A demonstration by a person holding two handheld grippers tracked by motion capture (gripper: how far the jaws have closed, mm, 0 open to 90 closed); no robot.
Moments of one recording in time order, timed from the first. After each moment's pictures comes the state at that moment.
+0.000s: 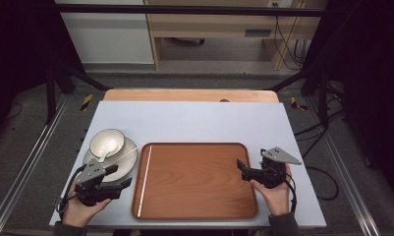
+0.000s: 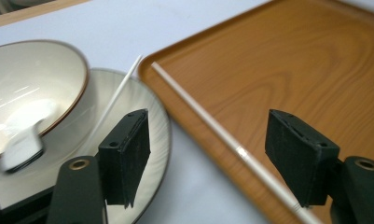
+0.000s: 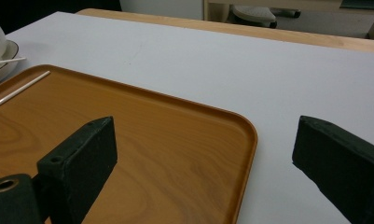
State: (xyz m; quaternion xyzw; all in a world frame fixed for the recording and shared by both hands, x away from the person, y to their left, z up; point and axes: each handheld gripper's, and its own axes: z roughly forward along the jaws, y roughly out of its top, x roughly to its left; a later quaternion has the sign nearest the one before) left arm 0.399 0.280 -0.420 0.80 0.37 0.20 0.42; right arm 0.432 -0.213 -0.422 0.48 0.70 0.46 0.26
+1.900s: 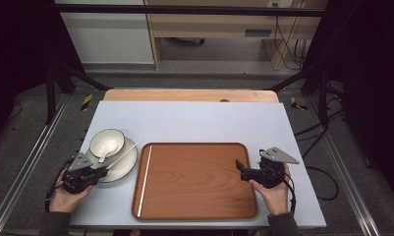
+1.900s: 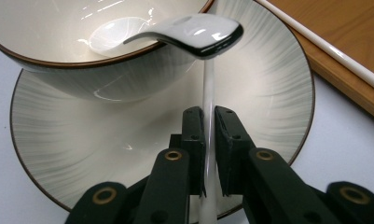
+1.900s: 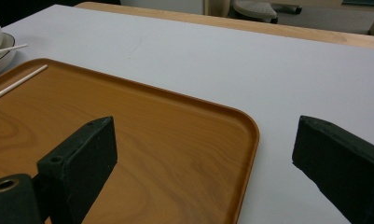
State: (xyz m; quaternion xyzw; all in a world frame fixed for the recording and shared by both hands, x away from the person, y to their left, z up) left arm 0.441 0.342 -0.455 0.83 0.40 0.20 0.34; right arm 0.434 -0.211 -0.424 0.48 0.71 0.45 0.26
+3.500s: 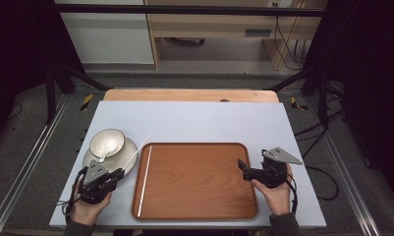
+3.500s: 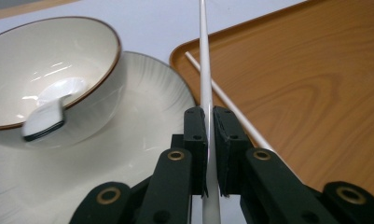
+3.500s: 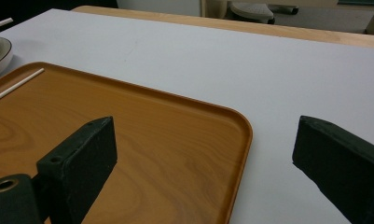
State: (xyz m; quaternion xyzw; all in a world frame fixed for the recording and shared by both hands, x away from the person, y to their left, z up) left arm 0.399 0.269 -0.435 0.77 0.43 0.25 0.39; right arm 0.434 -0.217 -0.425 0.48 0.70 0.45 0.26
